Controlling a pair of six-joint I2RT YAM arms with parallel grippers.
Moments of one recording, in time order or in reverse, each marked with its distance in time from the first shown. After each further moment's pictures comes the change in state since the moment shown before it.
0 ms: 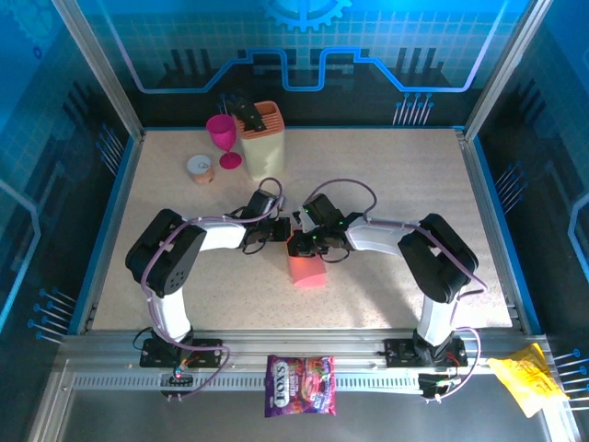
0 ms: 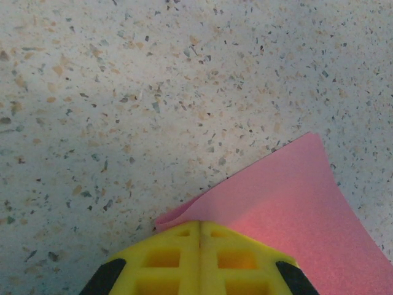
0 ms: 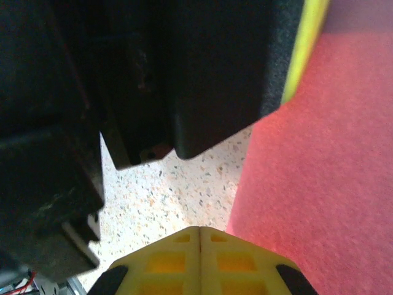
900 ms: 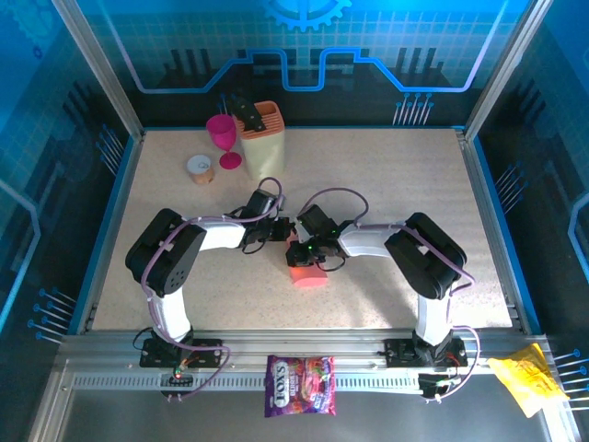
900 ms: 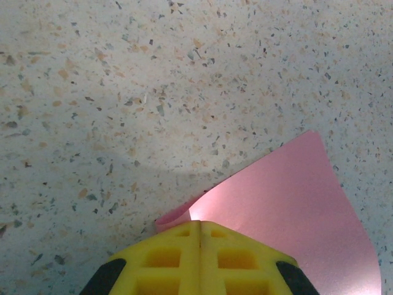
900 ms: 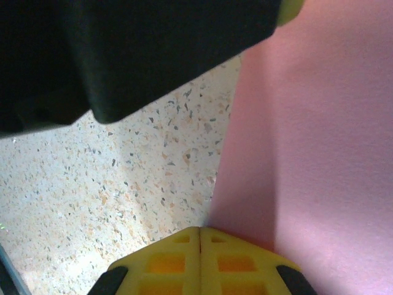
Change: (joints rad) left arm 0.003 0.005 0.000 0.002 0.002 0.007; right arm 0.053 0.061 -0.035 0.036 0.061 -0.037
